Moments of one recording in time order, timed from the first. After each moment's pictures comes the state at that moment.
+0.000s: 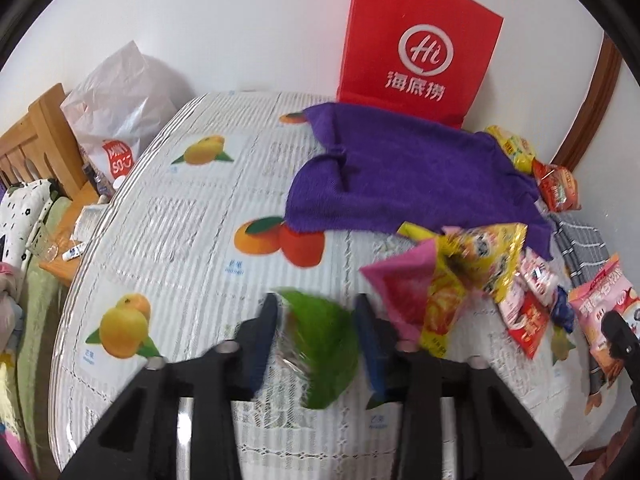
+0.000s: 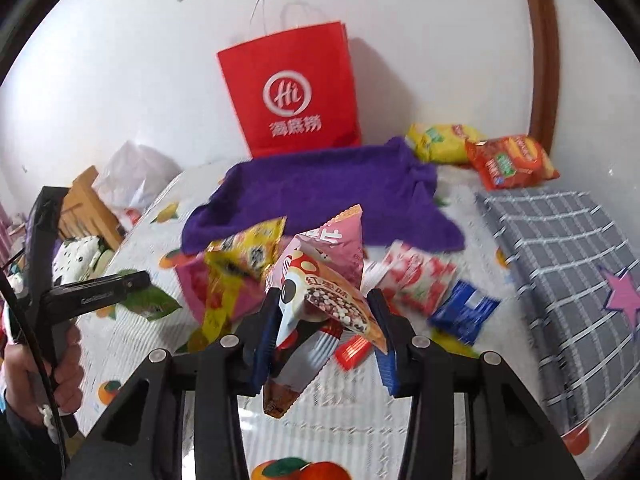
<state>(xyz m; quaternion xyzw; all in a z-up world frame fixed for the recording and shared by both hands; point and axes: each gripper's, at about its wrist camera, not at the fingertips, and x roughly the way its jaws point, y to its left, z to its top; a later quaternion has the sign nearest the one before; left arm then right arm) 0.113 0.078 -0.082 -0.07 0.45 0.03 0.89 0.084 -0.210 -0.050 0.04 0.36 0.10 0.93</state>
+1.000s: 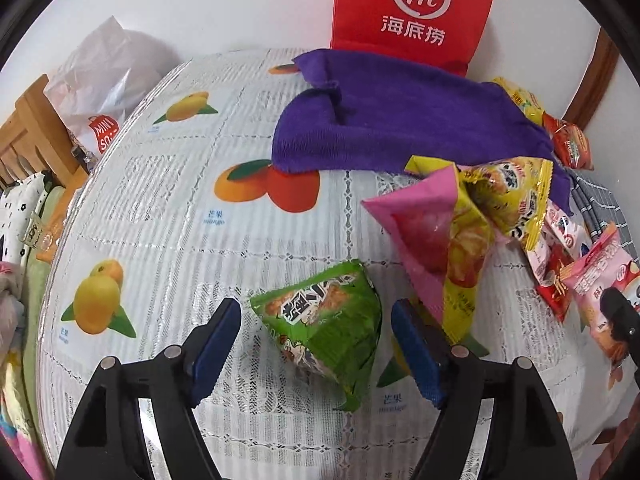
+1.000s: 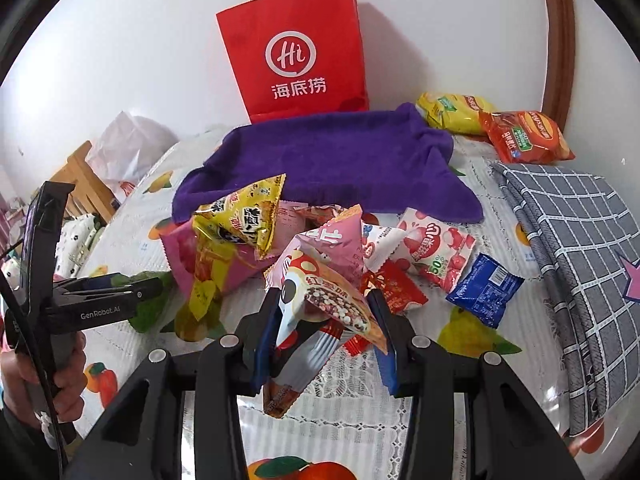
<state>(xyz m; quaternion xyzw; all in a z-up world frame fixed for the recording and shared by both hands) 0.112 0.065 -0.129 -0.04 0.50 0.04 0.86 0.094 -0.192 -0.090 0.03 0.40 0.11 0.91</state>
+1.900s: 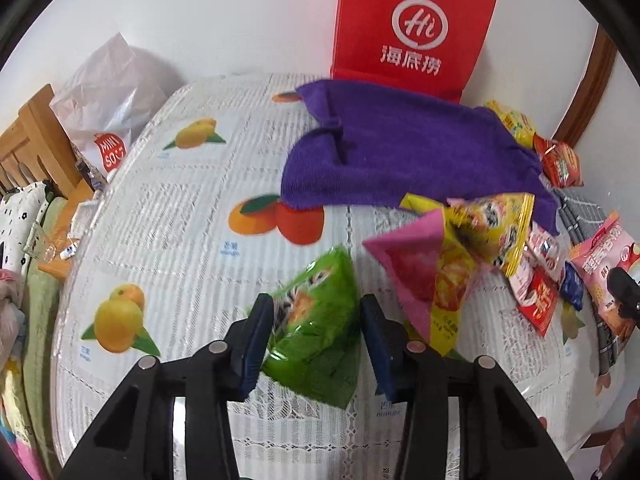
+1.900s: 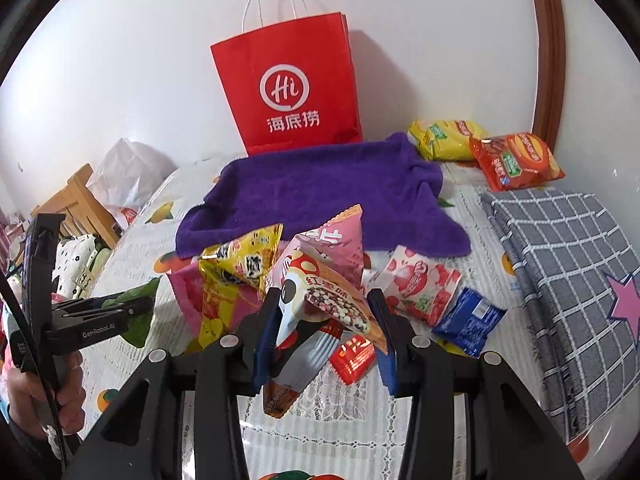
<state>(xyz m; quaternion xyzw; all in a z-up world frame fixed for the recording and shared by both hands) 0.113 0.076 -0.093 -0.05 0.48 0.03 0.88 0.099 -0.201 -0.053 0.04 0.37 0.11 0.92</state>
